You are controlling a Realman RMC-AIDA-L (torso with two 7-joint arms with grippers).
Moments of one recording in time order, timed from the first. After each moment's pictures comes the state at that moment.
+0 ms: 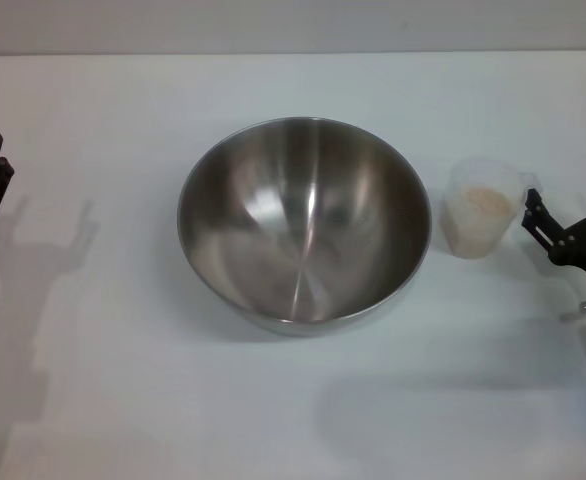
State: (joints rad) left arm -0.09 -2.07 -1.03 -0.44 2.61 1.39 0.08; right arm 0.31 2.08 0.24 0.18 -1.81 -1.22 0.02
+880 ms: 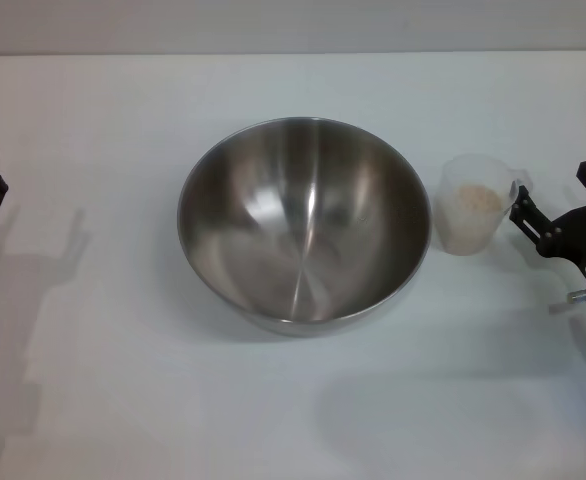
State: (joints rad) left arm -0.06 -2.07 -1.02 -0.44 2.62 1.39 0.08; right arm 0.34 2.09 0.24 0.17 -1.81 -1.18 0.02
